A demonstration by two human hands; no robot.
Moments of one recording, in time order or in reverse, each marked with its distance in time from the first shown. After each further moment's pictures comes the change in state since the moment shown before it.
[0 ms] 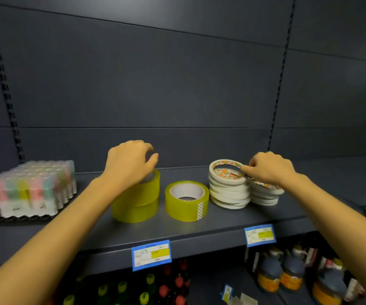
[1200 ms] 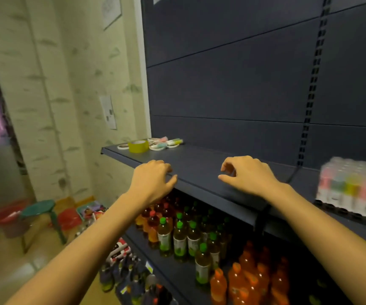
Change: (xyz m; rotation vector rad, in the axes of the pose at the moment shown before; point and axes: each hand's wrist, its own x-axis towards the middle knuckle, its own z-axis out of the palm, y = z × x) left_hand -0.304 -0.332 -0.260 0.661 -0.162 -0.653; right_hand -0.199 -0.550 0.020 0.523 -0.091 -1.216
